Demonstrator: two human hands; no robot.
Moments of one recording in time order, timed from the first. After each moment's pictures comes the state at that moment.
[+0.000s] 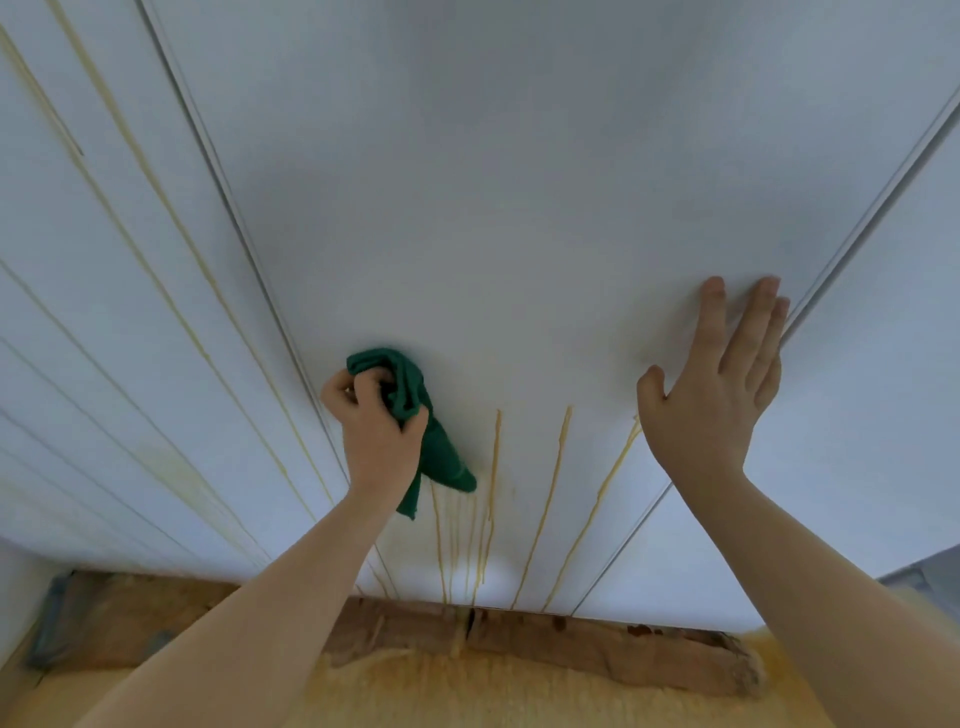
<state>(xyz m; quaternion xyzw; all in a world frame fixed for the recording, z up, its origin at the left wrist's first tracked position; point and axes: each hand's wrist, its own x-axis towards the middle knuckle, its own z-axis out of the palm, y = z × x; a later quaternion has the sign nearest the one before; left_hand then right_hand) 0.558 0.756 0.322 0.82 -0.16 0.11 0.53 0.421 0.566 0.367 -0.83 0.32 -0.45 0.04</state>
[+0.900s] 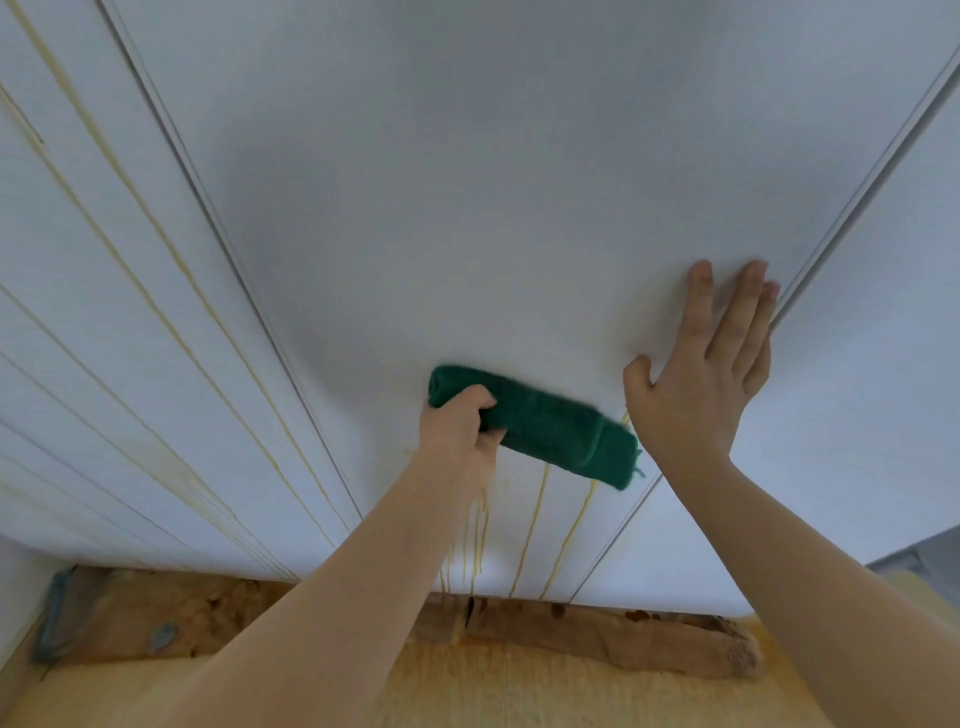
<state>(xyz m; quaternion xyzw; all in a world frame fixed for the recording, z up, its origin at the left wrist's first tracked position) 0.513 0.699 0.367 0.44 0.20 -0.31 0.82 0.422 0.563 0.362 -0.83 0.32 -0.45 0.03</state>
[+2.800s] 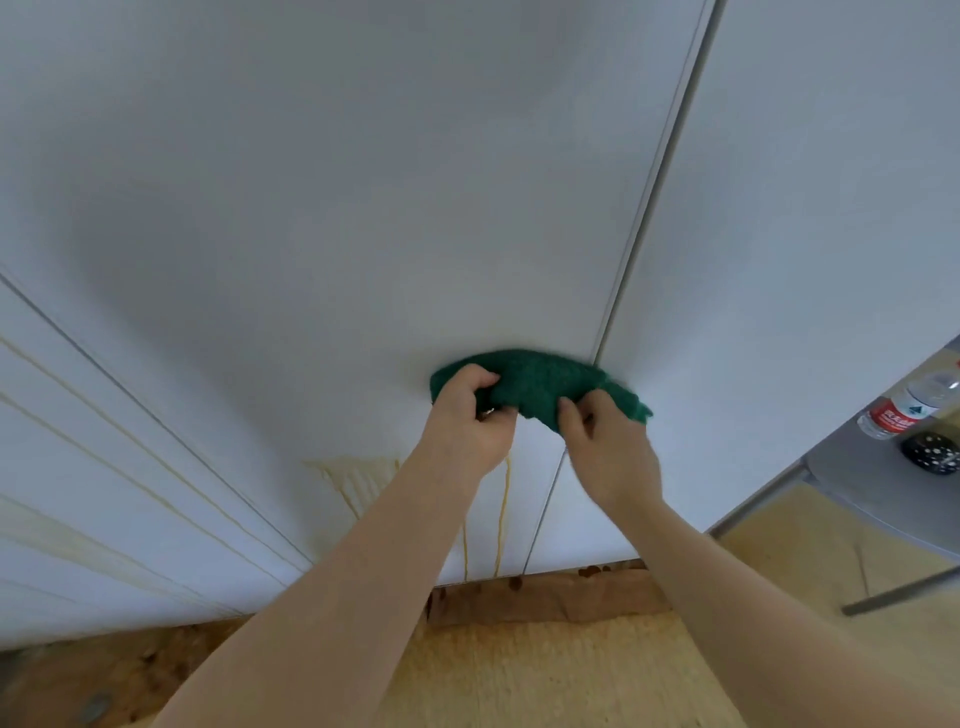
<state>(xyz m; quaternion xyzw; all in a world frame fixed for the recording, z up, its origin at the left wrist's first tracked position) 0.462 0.616 0.356 0.29 0.24 -0.49 0.79 0.350 0.557 0.328 -0.80 0.45 -0.18 0.34</state>
